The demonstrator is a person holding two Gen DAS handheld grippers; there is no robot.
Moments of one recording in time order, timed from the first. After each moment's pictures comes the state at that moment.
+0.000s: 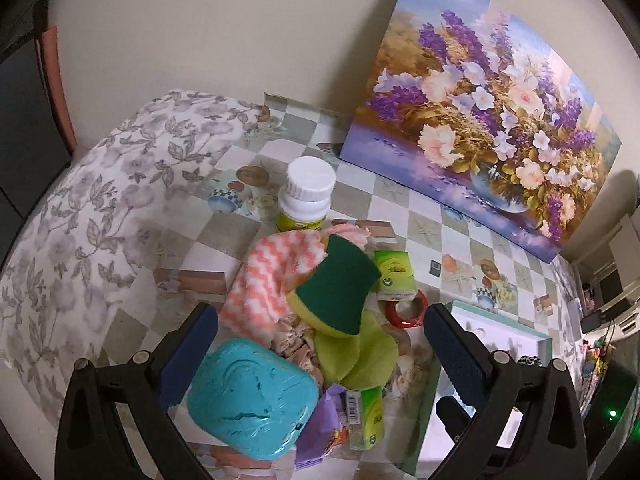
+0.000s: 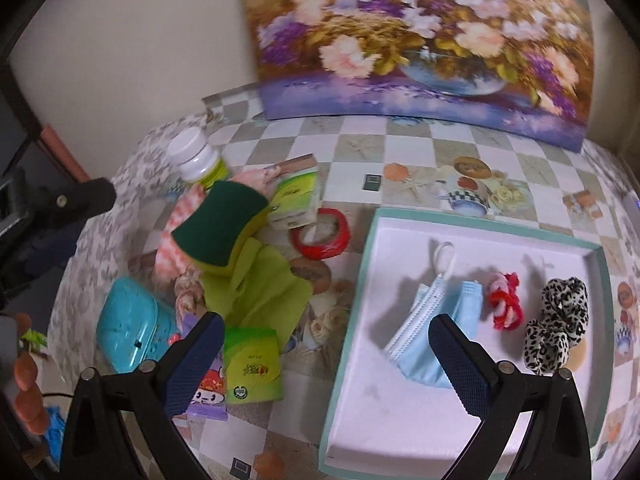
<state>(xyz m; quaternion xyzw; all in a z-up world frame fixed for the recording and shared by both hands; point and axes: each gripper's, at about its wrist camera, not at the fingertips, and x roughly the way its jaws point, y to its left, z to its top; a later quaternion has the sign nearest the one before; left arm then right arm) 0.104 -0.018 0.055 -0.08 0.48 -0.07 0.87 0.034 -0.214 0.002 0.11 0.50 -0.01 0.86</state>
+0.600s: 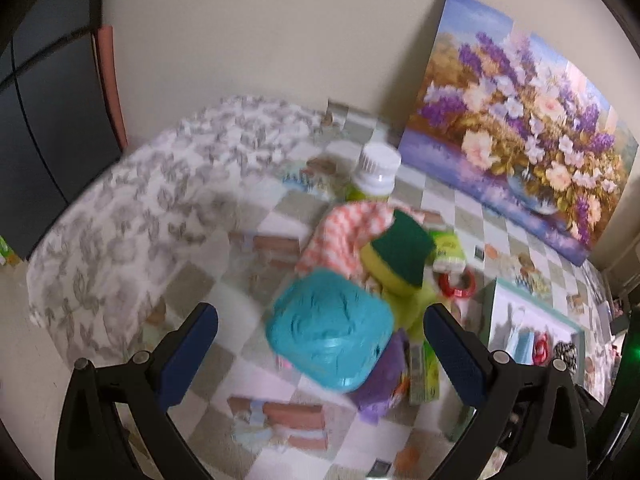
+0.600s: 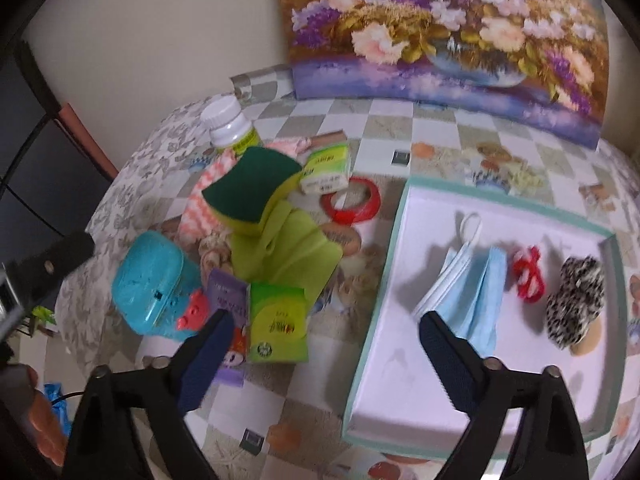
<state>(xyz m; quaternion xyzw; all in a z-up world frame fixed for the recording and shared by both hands) 0.030 0.022 0.037 -0.08 0.45 0.00 0.89 0.008 -0.199 -0.013 0.12 0.52 0.03 0.85</state>
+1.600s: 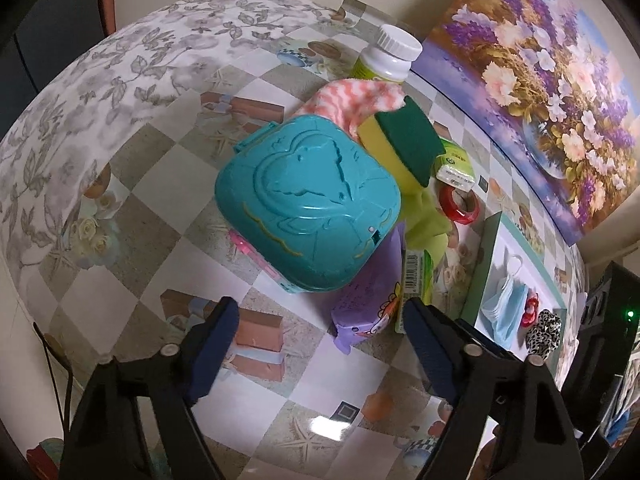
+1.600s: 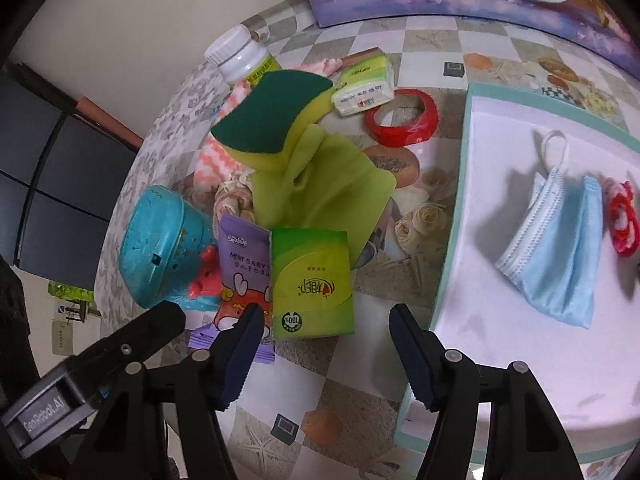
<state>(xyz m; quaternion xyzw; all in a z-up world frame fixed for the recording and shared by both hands) 0.023 0.006 -0.030 -0.17 0.57 -0.01 0.80 0.029 -0.188 -0.061 0.19 0.57 0.11 0.79</state>
